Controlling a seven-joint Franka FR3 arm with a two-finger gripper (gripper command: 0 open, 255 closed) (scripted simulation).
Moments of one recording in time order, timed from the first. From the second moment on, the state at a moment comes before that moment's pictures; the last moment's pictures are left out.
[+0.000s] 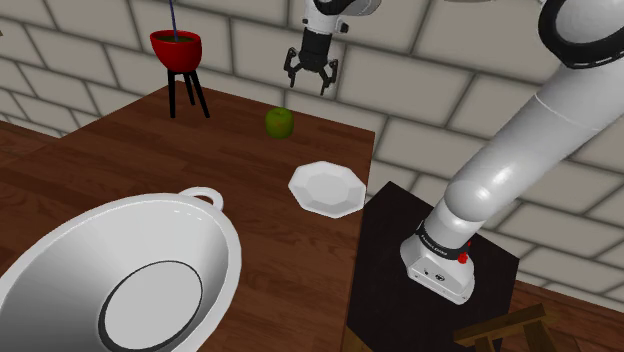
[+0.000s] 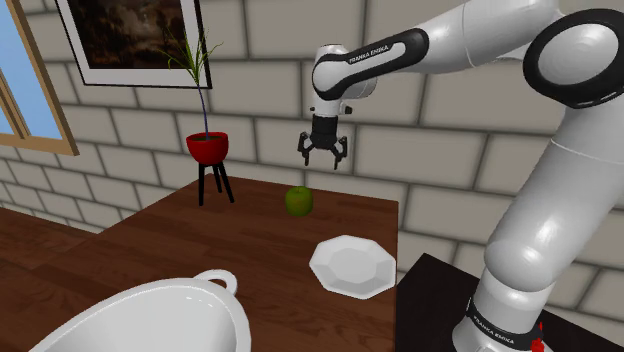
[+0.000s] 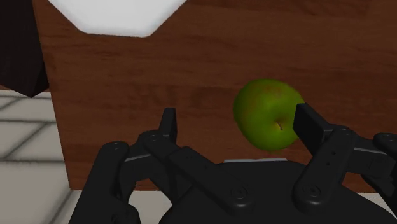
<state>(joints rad) -0.12 -0.13 0.15 -2.02 0.09 1.92 1.00</state>
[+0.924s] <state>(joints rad) -0.13 0.30 0.13 -1.70 0.13 2.04 1.43</state>
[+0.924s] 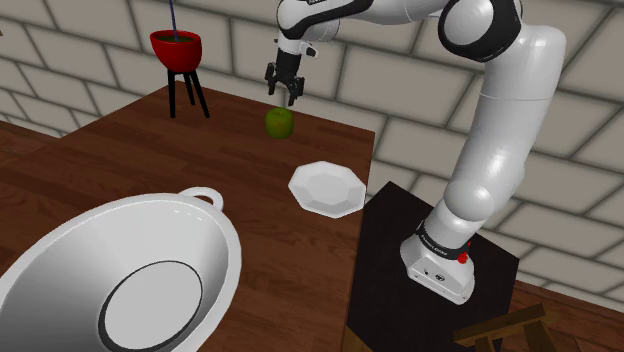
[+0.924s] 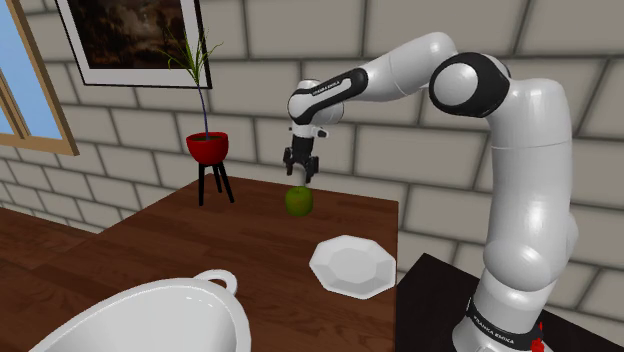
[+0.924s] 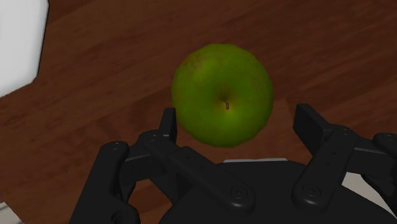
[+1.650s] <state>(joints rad) -0.13 0.33 0.13 -1.74 0.13 2.10 1.44</state>
